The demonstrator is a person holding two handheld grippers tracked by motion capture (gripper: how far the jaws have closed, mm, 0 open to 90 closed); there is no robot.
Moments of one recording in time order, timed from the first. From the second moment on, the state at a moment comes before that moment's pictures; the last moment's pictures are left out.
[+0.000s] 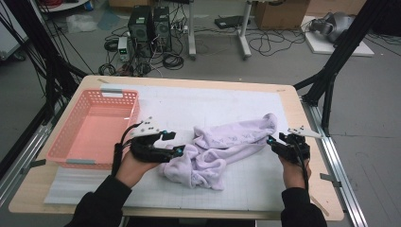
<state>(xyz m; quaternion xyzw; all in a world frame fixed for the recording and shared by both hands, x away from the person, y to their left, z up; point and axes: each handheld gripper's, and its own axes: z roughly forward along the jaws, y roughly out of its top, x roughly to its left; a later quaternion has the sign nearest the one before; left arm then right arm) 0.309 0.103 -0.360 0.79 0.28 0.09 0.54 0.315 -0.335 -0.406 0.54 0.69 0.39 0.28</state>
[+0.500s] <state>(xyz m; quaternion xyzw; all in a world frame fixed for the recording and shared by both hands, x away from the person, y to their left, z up) 0.375 0.031 -0.413 0.85 0.32 0.04 0.42 0.294 -0.311 -0.416 0.48 0.72 0.43 0.25</state>
